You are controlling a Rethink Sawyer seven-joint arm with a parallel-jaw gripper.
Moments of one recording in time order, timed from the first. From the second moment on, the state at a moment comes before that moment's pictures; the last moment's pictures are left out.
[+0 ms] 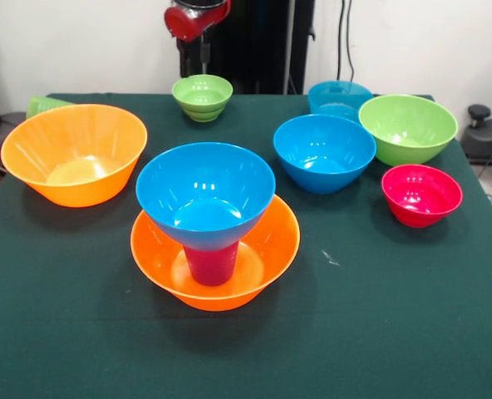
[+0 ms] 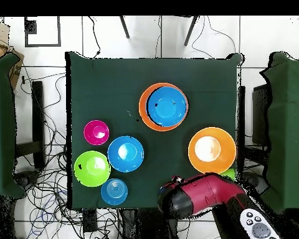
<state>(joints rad) -0.80 -0.86 0.47 2.20 -0.86 0.55 1.14</state>
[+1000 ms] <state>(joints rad) -0.73 -0.76 0.46 2.14 -0.96 0.51 1.14</state>
